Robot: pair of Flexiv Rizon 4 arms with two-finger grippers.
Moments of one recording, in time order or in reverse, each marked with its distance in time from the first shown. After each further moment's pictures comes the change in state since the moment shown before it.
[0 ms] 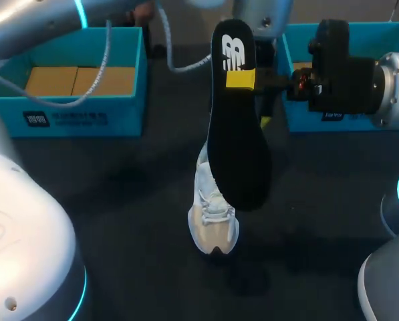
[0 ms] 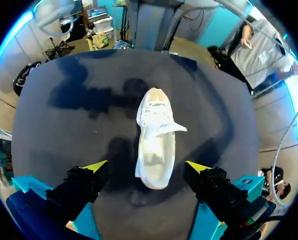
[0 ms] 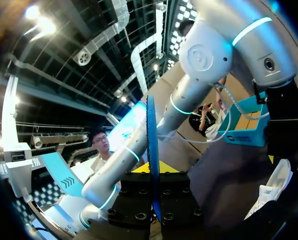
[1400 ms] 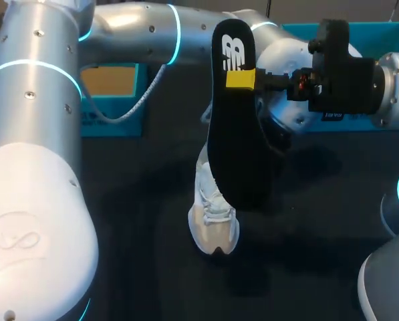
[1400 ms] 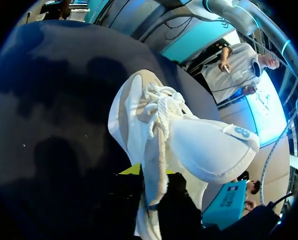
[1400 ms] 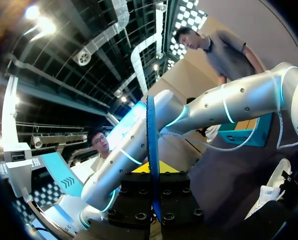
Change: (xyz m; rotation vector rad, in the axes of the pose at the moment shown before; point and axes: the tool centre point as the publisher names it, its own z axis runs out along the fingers) left arm -0.003 -0.008 0.169 0.139 0.538 -0.044; right arm 0.000 0.000 0.000 0.000 0.000 0.000
